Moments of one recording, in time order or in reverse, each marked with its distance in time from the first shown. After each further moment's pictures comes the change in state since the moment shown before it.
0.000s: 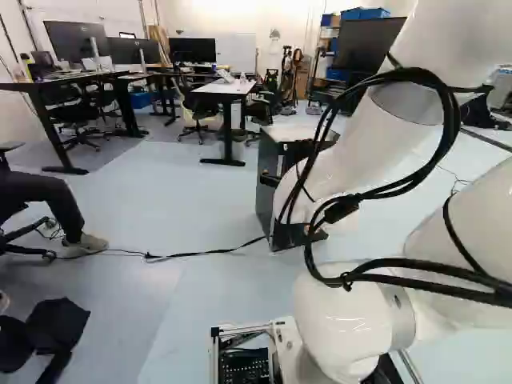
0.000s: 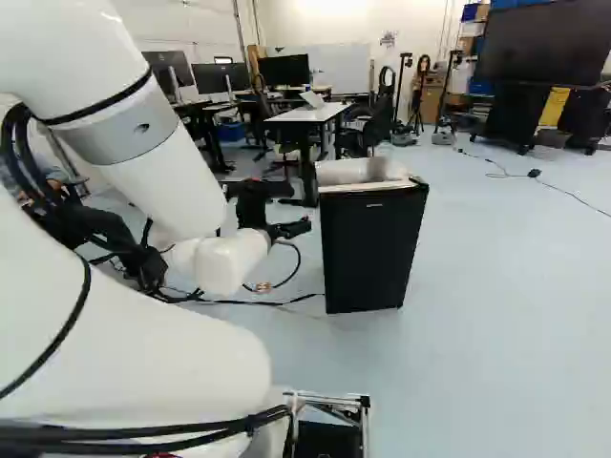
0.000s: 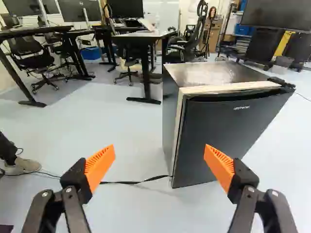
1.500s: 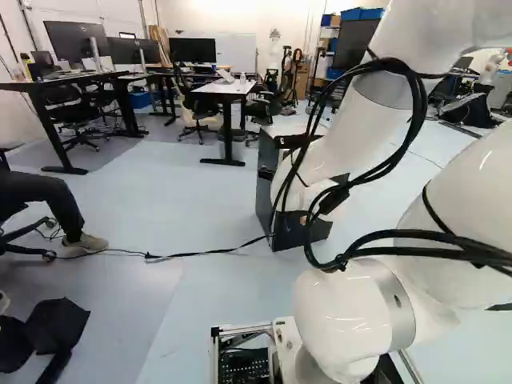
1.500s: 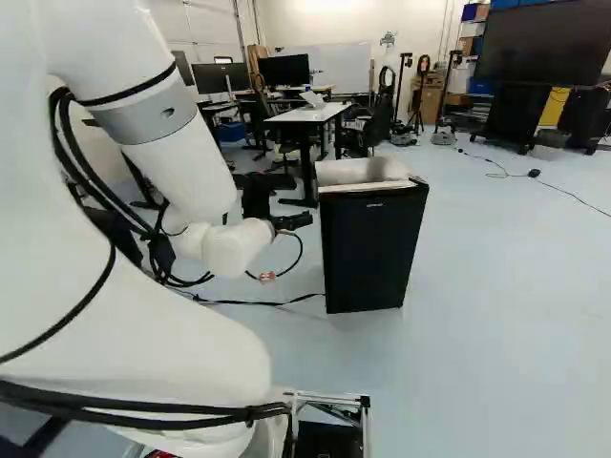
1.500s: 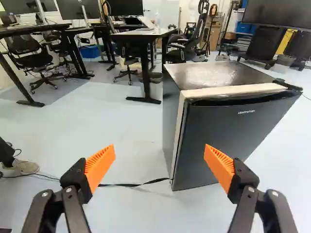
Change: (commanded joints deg) arm 0.0 -6.5 -5.7 0.0 0.0 0.0
